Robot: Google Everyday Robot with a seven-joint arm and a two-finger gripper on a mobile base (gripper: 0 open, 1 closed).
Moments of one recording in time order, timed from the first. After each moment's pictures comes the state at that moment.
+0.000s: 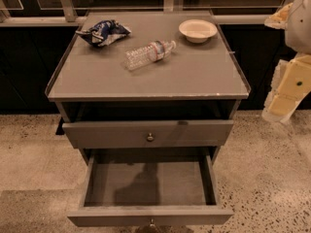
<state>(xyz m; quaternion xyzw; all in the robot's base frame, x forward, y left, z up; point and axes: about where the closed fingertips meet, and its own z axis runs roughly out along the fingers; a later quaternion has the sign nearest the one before) 0.436 -0.205 1.011 -0.60 0.77 -0.07 0.21</state>
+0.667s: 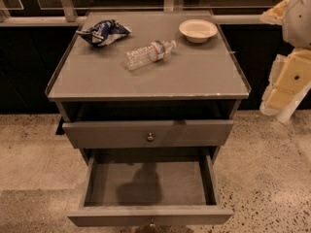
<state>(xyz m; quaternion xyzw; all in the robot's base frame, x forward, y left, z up) 0.448 -0.204 1.012 -0.61 0.75 -0.07 0.22</state>
